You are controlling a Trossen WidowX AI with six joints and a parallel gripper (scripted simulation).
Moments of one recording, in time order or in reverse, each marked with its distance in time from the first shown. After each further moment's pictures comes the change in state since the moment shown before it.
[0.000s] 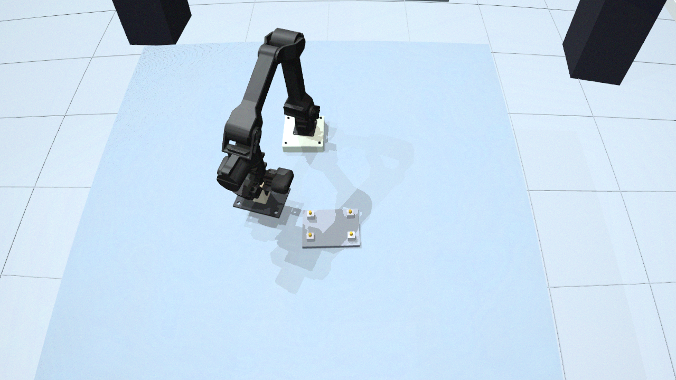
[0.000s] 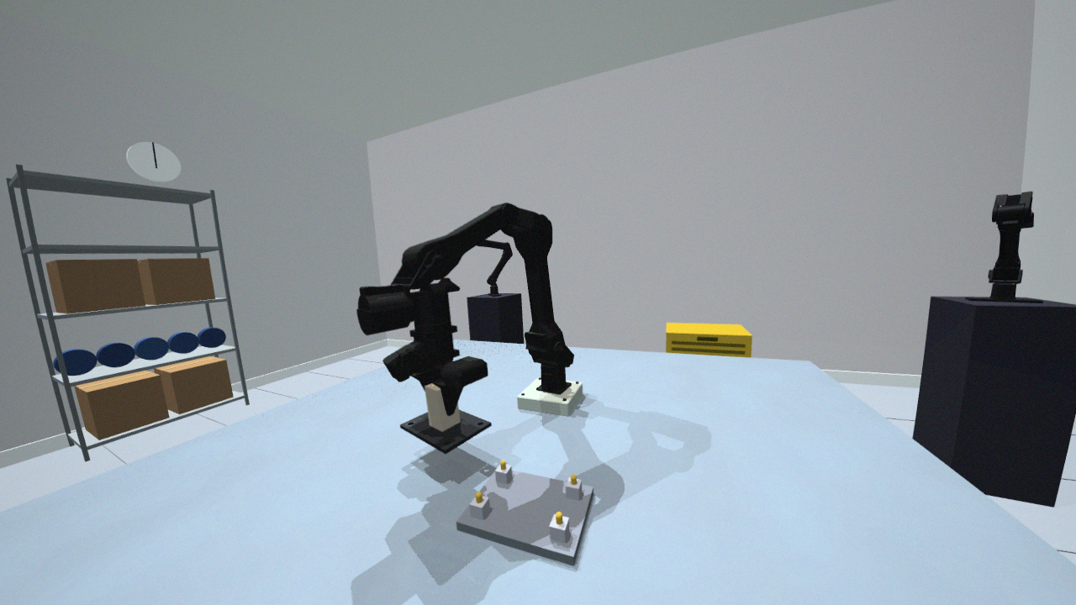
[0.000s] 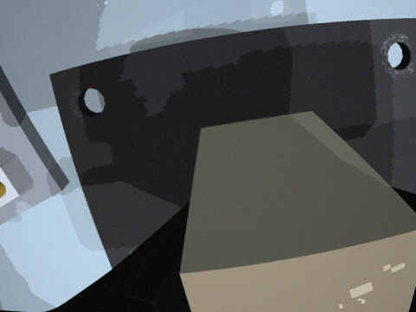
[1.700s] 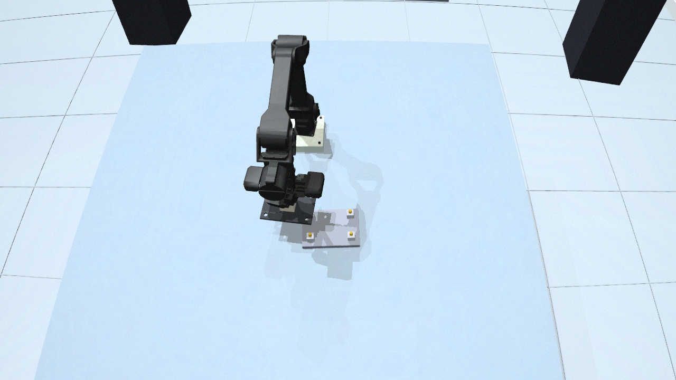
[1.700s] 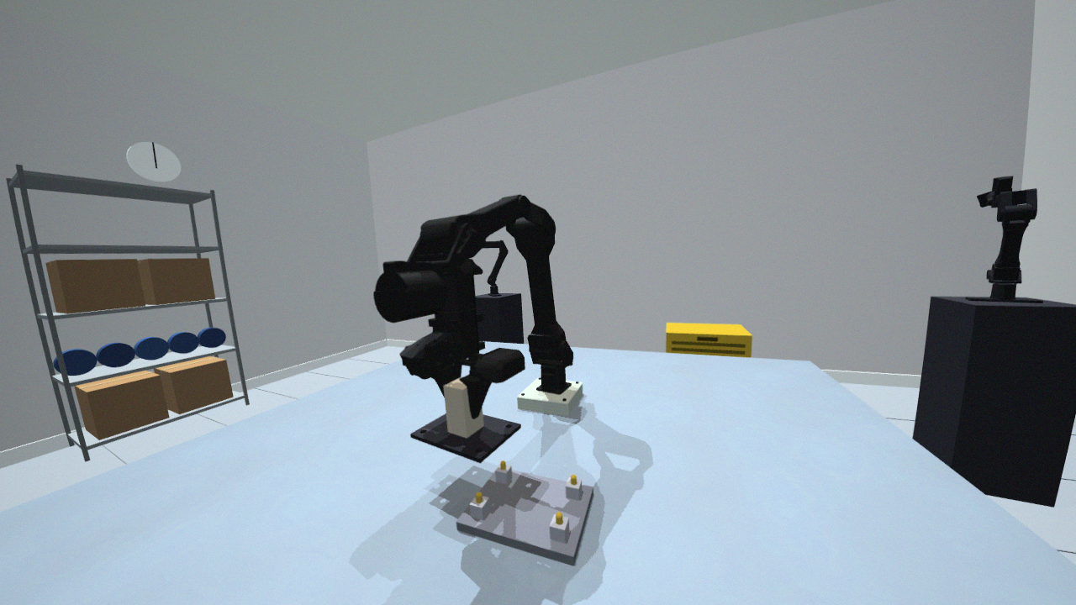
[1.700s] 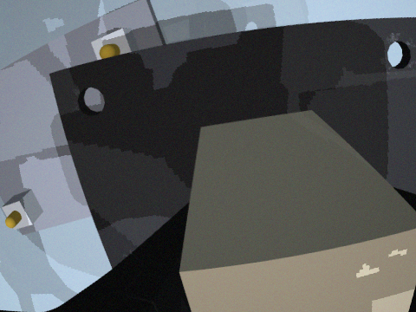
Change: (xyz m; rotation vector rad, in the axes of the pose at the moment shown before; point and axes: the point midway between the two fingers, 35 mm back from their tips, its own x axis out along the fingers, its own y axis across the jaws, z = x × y) arm -0.029 0.087 0.019 -0.145 -0.021 0.006
